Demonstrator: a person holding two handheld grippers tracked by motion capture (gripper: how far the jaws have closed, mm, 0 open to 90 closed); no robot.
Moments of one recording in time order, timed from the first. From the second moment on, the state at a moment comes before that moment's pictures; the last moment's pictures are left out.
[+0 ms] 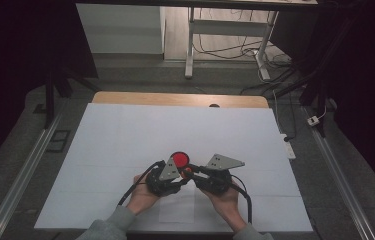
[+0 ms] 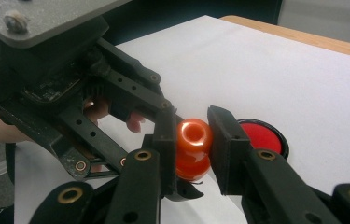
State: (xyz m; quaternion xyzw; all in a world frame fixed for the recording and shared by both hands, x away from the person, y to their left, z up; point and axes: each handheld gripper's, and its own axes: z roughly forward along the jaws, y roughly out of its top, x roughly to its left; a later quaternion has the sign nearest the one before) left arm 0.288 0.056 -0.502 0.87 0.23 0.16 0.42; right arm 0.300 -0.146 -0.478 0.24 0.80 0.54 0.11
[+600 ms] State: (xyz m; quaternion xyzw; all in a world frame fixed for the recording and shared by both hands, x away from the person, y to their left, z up) left arm 0.290 0.062 -0.504 0.87 0.24 0.15 0.41; right arm 0.303 -0.177 -0.451 0.25 0.77 0.57 0.13
